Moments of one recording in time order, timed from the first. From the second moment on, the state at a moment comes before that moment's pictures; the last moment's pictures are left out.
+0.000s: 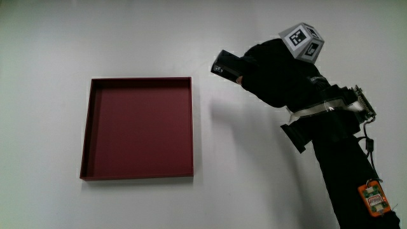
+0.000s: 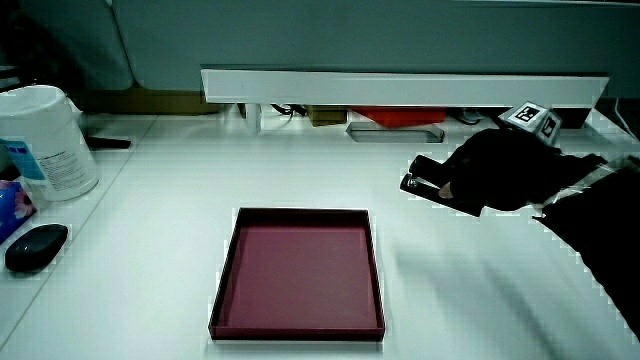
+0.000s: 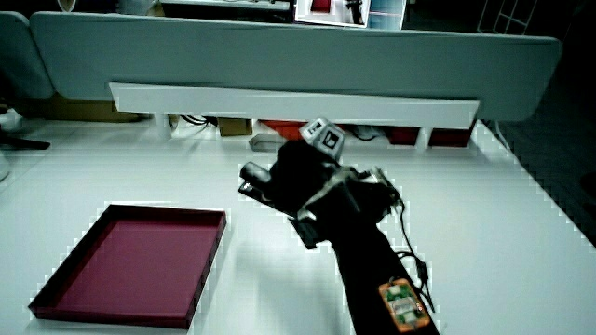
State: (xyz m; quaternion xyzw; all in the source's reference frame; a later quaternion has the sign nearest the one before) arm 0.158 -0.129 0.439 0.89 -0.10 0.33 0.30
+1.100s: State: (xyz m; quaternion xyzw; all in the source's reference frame) arm 0.185 -0.102 0.530 0.88 -0.02 0.32 0.35
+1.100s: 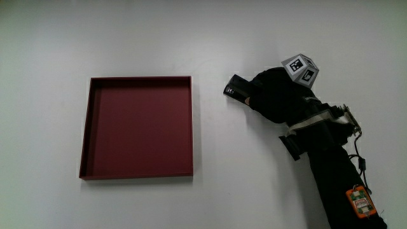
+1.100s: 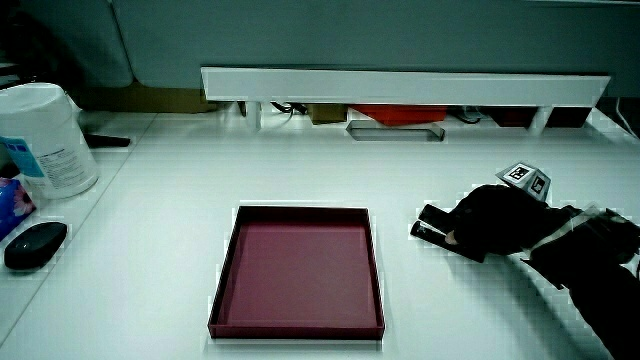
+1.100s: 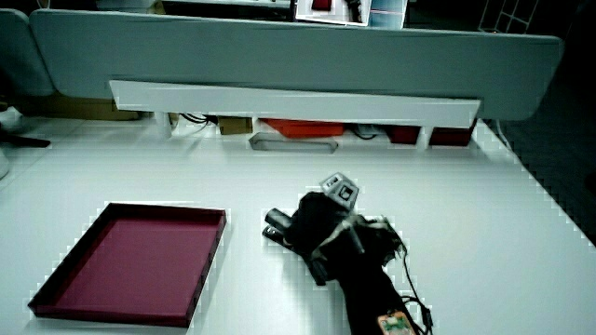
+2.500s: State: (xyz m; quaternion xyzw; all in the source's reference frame) arm 0.175 -0.044 0.345 0.89 -0.15 0.23 0.35
